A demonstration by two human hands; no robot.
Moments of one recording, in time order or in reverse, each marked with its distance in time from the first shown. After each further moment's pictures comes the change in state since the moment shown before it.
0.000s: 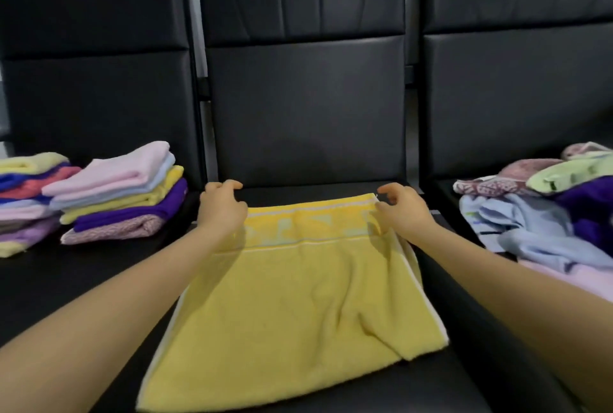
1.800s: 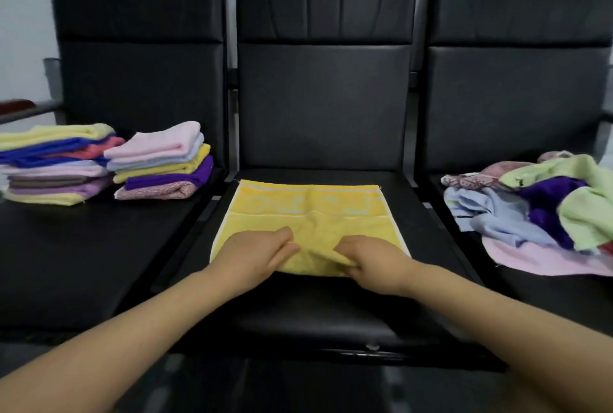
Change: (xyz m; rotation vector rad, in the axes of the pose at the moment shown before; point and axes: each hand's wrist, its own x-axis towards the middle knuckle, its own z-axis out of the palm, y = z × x) left_hand -0.183 -0.003 -0.049 0.231 -0.206 0.670; right_hand -0.160 -0.048 -0.018 -0.490 -0.546 -0.632
